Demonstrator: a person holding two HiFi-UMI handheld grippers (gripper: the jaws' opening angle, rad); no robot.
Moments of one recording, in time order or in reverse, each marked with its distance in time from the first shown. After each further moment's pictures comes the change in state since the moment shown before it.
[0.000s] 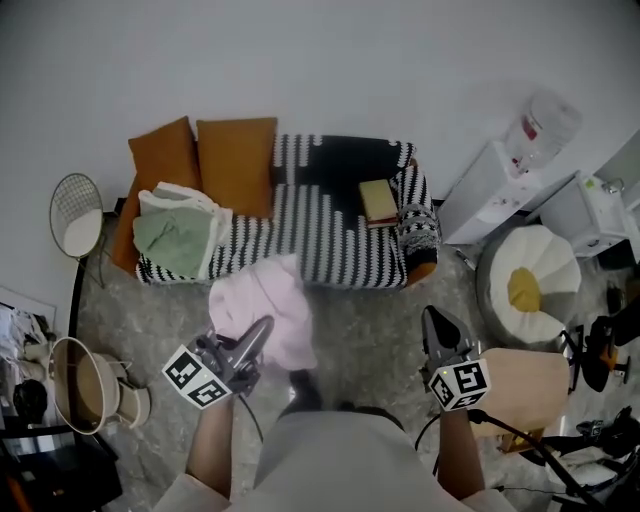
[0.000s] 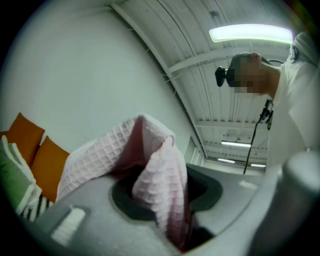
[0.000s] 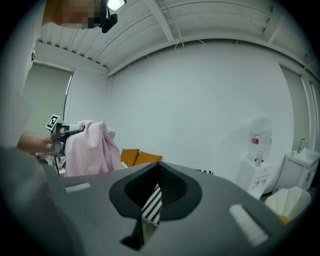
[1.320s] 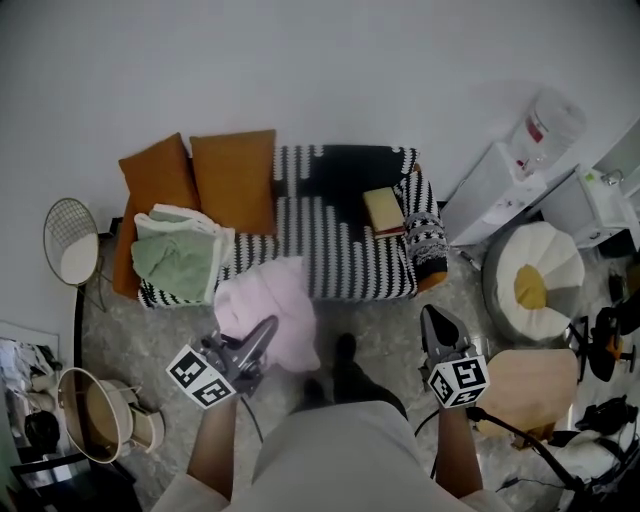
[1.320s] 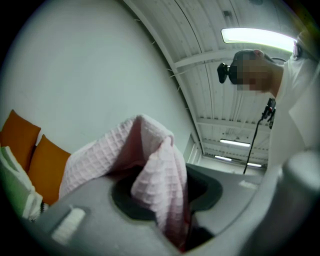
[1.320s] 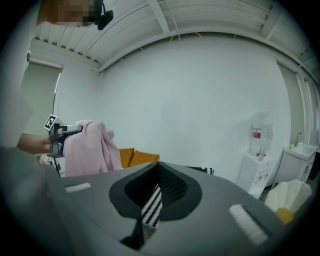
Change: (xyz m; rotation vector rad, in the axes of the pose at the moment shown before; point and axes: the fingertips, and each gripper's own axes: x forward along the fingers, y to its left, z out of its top) left arm 0.026 0.113 0.027 -0.022 0.064 -0.037; right arm 0.109 0.009 0.007 0.047 0.034 -0.058
